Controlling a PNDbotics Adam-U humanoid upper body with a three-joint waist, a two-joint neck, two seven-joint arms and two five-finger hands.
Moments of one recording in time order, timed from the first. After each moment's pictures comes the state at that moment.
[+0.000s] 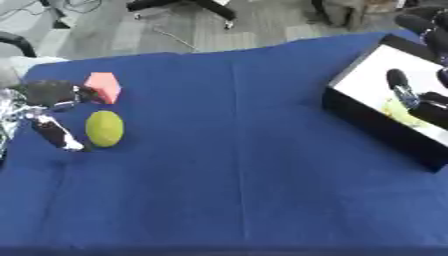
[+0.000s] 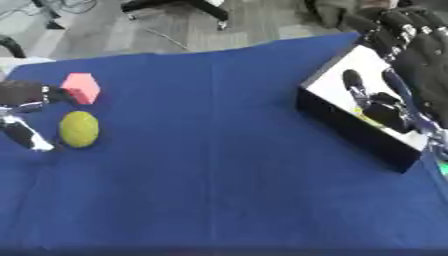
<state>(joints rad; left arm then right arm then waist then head) -0.62 0.58 0.01 -0.95 -1.30 -0.62 -0.18 -0.35 -0.52 0.14 -1.98 1.17 -0.12 0.00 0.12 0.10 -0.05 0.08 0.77</state>
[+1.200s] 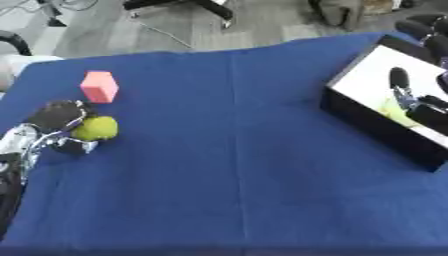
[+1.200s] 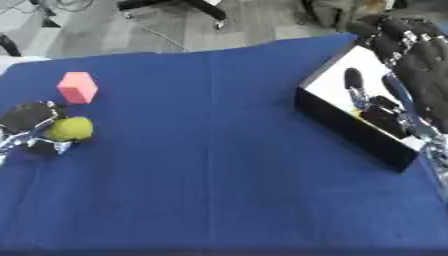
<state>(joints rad) -0.60 0.51 0.04 -0.82 -1.29 -0.50 0.18 -0.33 -0.51 0.14 -1.98 1.12 -0.11 0.00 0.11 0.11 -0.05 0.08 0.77</state>
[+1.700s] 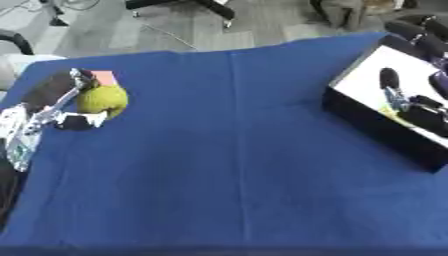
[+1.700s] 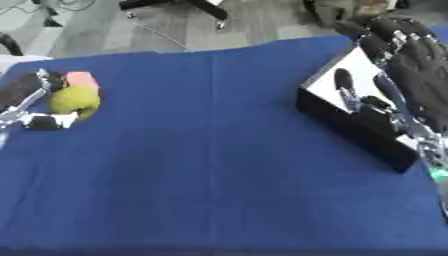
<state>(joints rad) -0.58 0.52 -0.03 -1.19 -0.67 -0.62 -0.09 -0.39 -0.51 0.23 -1.98 1.01 -0.19 -0.03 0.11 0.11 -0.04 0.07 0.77</state>
